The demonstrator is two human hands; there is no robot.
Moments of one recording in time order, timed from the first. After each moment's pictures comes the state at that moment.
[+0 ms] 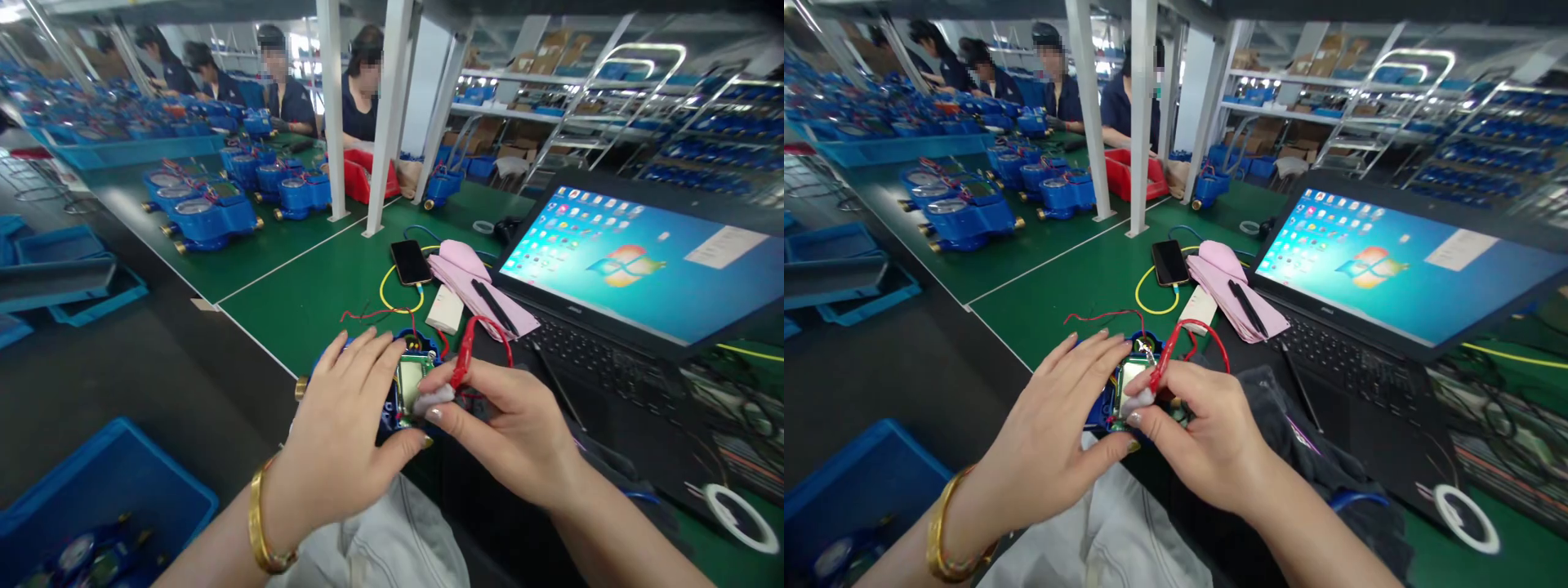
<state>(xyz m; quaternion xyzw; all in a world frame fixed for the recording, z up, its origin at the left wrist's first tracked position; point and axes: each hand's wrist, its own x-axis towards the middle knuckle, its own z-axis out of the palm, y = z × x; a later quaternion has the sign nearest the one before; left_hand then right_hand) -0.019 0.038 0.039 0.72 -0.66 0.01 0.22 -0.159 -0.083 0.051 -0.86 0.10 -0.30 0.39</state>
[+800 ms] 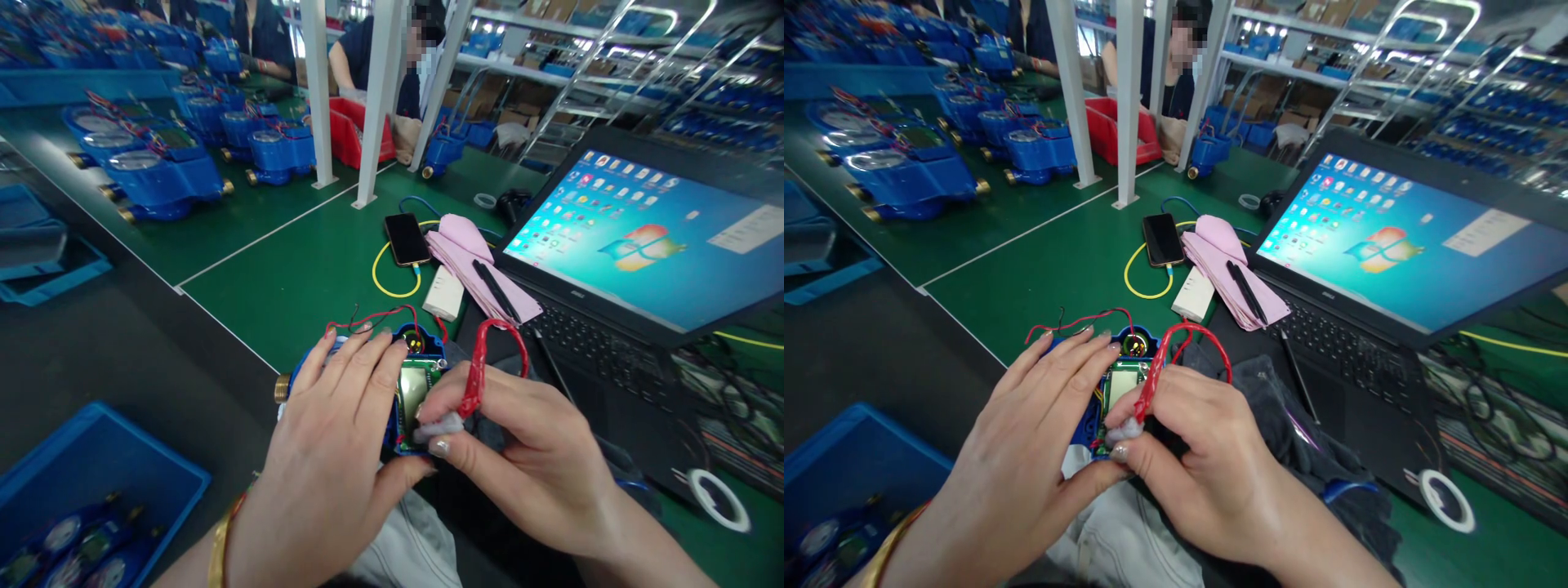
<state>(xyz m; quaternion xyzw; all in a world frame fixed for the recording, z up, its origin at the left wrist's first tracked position) -0.021 0.037 0.034 0.73 -0.65 0.03 0.22 -0.157 -0.084 0.060 -0.89 0.08 -0.25 0.38</state>
